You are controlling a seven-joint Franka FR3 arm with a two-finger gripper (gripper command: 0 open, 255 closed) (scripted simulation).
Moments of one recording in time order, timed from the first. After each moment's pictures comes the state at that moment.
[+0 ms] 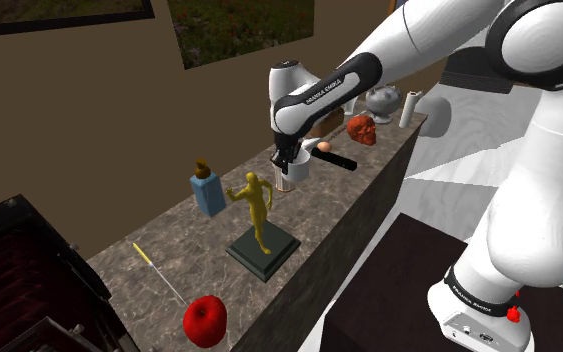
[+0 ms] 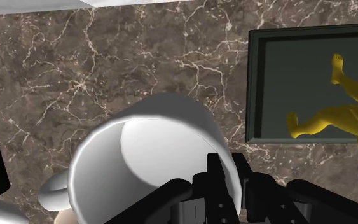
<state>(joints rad) 0.08 0.12 -0.02 -2.11 -0.07 2.30 0.08</state>
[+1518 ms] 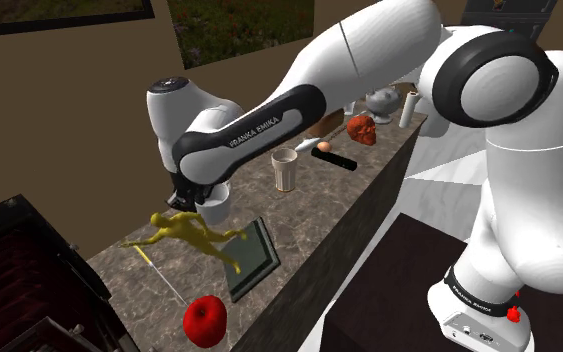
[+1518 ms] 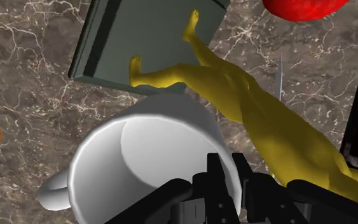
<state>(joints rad) 0.41 0.41 0.15 -1.65 -0.17 2.20 0.60</state>
